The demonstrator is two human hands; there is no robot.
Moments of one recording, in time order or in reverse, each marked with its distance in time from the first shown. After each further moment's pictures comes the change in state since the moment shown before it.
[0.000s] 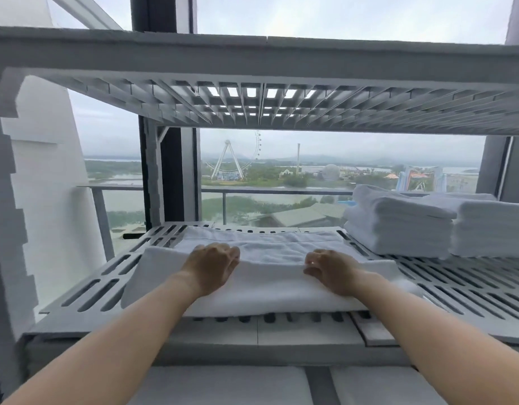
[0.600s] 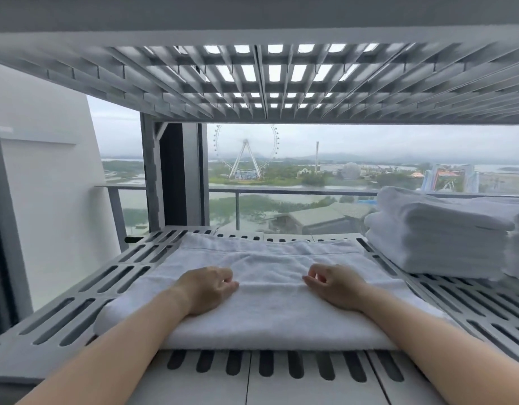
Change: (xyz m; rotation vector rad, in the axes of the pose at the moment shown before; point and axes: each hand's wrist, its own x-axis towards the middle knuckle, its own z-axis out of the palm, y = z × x) left_hand 0.036 -0.028 0.055 -0.295 -0.354 -0.223; right_hand 0.067 0.045 0.047 0.201 -0.042 0.028
